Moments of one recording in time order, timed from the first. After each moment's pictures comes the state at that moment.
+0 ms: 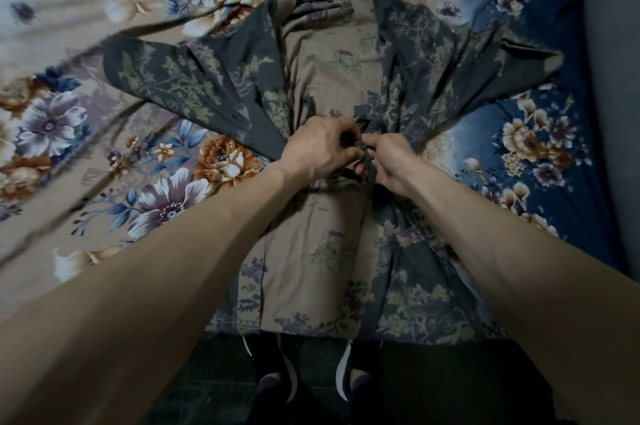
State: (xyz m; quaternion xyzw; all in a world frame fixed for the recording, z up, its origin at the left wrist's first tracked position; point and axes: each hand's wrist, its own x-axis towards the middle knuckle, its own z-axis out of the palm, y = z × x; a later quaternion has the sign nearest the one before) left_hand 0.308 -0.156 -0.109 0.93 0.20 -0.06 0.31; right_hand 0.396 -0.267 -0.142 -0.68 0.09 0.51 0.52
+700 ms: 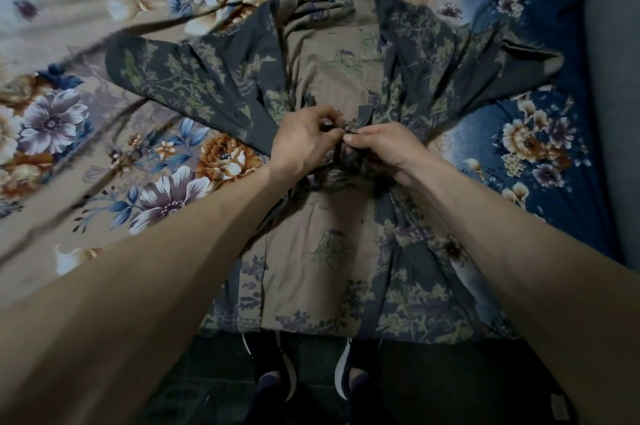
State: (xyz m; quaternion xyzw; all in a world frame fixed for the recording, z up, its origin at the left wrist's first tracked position) left_hand 0.295 -0.147 -0.108 0.84 0.34 0.01 0.43; right_hand 0.403 -0.268 -0.123 -0.76 -0.08 0.48 0.43
